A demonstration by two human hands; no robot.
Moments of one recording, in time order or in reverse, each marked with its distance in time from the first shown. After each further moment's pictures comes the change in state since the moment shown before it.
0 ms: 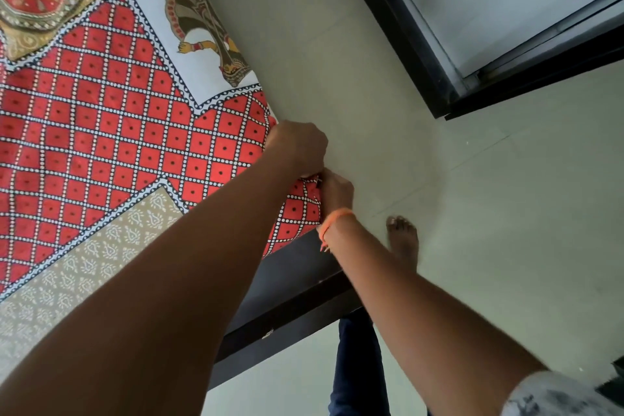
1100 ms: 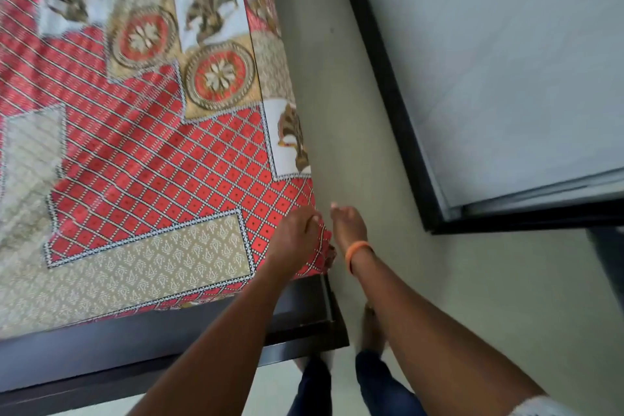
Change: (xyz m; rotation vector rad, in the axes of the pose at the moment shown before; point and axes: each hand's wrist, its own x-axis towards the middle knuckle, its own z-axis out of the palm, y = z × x) left_hand -0.149 0.019 -0.003 -1.265 0.649 -0.375; right_hand -0.096 -0.096 -0.001 -0.687 -0.121 -0.438
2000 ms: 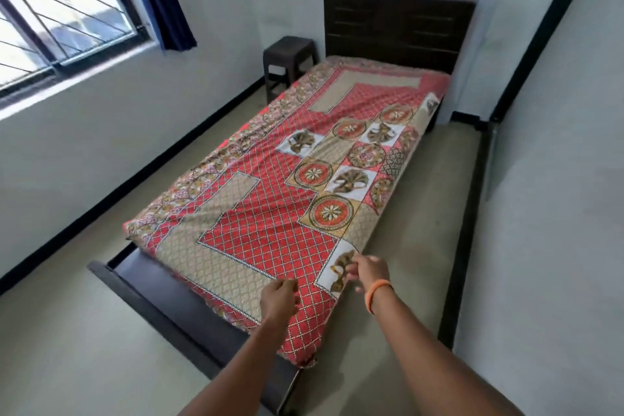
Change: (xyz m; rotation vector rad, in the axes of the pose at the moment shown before) left_hand -0.120 0.248 -0.099 -1.108 0.943 -0.716; right_hand -0.121 -0.283 -0.149 -0.218 -0.476 -0.184
